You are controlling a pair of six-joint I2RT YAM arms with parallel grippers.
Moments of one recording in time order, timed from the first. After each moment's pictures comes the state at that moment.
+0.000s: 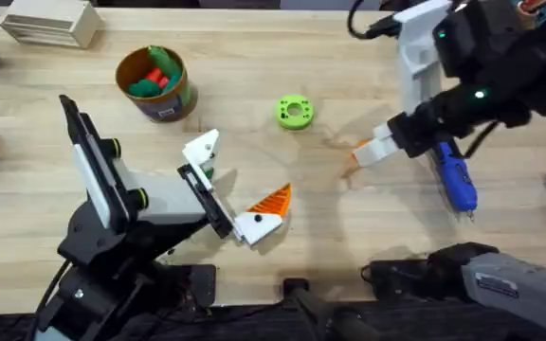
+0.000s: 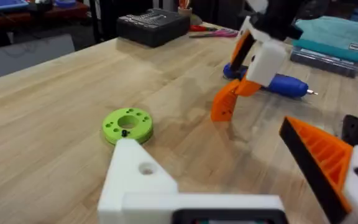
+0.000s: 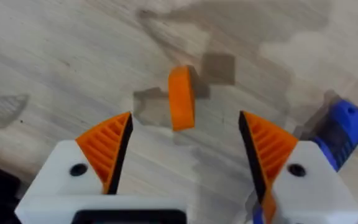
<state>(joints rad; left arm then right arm) -0.50 0.01 0.01 -0.06 0.47 -0.06 0.20 1.26 0.98 -1.05 -0.09 -0.27</state>
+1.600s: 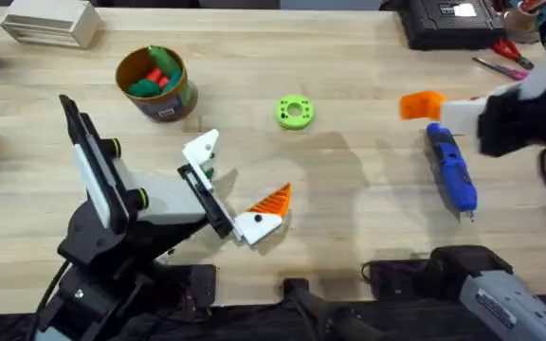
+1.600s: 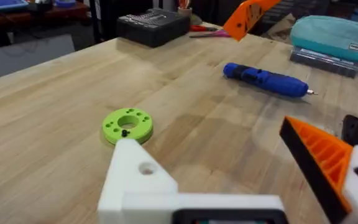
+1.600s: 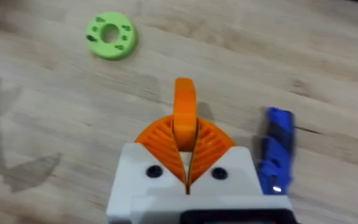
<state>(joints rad) -0.50 0.01 0.01 -0.06 0.47 -0.06 0.00 0.83 1.02 -1.06 -0.21 -0.22</state>
